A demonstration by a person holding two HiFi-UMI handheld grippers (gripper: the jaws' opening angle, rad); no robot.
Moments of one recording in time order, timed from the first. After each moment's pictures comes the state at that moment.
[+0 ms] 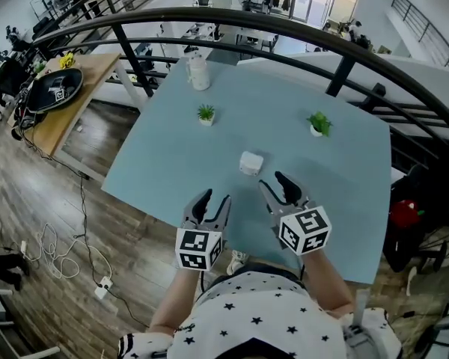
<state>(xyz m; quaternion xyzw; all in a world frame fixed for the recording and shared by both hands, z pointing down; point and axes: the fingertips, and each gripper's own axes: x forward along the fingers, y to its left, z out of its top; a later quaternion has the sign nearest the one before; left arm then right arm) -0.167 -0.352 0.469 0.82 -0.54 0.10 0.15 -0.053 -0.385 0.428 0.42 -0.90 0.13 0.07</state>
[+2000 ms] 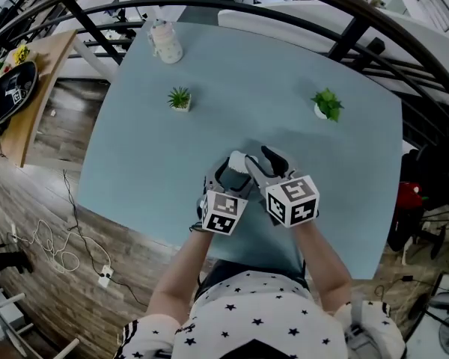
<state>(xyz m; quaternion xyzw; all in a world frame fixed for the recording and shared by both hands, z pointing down) -0.080 -0.501 0.617 0.86 -0.43 0.24 0.16 -0.060 -0.522 0.542 0.42 -0.87 0.23 0.15</state>
